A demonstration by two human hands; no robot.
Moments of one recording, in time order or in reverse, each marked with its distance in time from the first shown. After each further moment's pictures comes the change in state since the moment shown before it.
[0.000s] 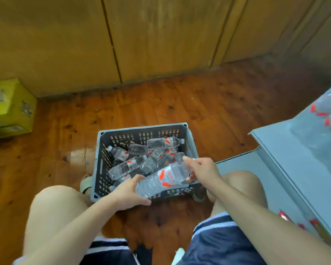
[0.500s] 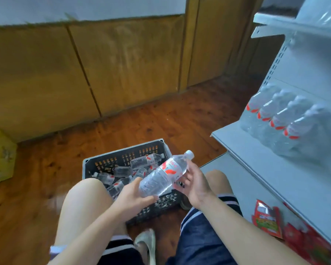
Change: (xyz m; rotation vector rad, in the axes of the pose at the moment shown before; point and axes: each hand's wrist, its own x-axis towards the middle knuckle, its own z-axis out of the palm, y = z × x) left_hand -0.072 0.068 0.026 -0.079 0.291 0.353; right_hand -0.103 0.012 -0.029 1.005 -0.008 0.156
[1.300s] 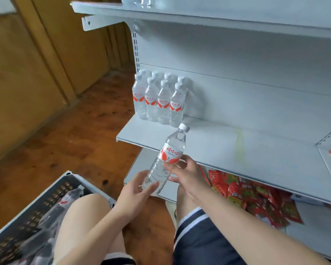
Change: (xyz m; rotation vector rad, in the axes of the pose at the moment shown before) left_hand 0.069 0.167 0.140 -0.165 -0.497 0.428; right_hand -0.073 -0.049 -0.164 -0.066 0.575 -0.410
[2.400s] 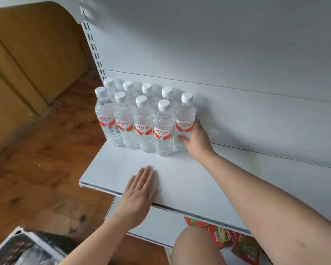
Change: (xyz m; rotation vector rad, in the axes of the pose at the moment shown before) left_hand 0.259 -0.035 0.045 0.843 -0.129 0.281; right_hand 0.307 -0.065 -0.097 -0.764 0.355 -0.285
